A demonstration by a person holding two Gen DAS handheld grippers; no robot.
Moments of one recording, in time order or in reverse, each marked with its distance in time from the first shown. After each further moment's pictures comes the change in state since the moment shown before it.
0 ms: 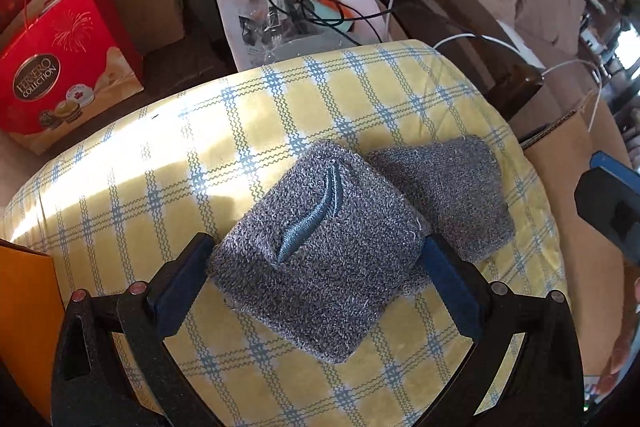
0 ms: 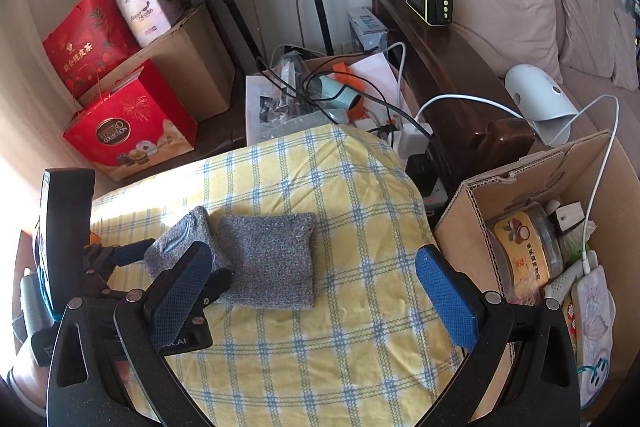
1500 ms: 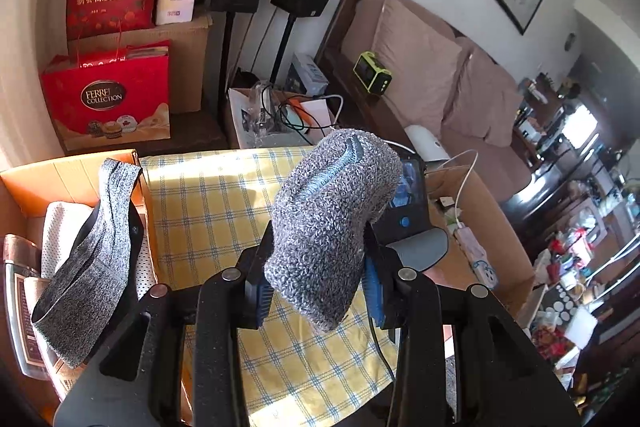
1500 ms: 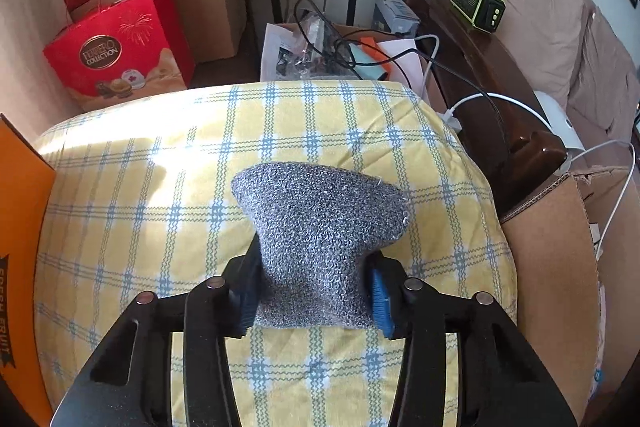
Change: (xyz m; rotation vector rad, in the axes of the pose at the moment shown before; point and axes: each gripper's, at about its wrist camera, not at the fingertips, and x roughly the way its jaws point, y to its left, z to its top) left arm -0.239 0.033 -0.101 -0.137 -0.360 -0.225; right arm 0.066 0.071 -0.033 -0.201 0.069 -0.141
